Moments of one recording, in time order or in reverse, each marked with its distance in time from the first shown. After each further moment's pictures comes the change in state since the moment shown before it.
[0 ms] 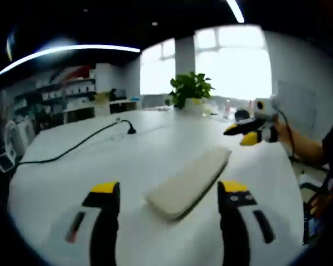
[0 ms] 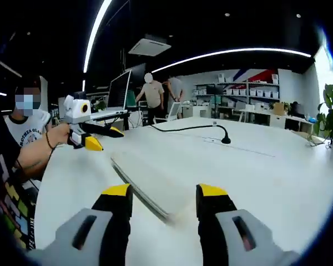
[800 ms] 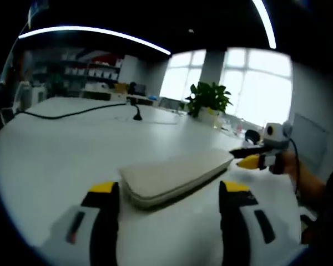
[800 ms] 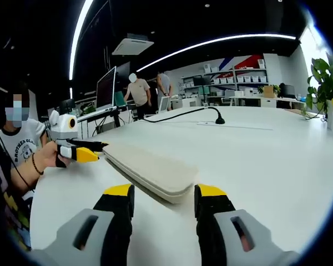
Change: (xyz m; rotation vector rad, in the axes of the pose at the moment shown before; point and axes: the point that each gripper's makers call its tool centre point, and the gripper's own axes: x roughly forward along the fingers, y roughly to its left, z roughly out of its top) left arm 0.025 -0.018 -0.009 -0.149 -0.146 0.094; right arm 0.018 -0.008 -0.031 0.104 0.042 -0.081
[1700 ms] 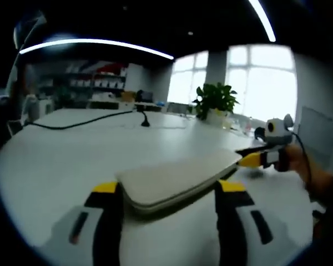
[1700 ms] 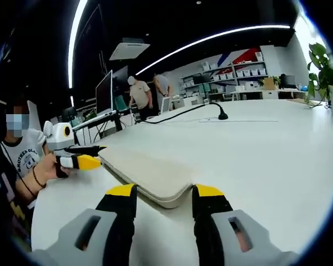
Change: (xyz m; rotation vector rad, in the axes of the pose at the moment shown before) left arm -0.012 -0.007 -0.005 0.030 0.005 0.039; right arm 0.009 0.017 -0.001 0.067 0.001 0.046
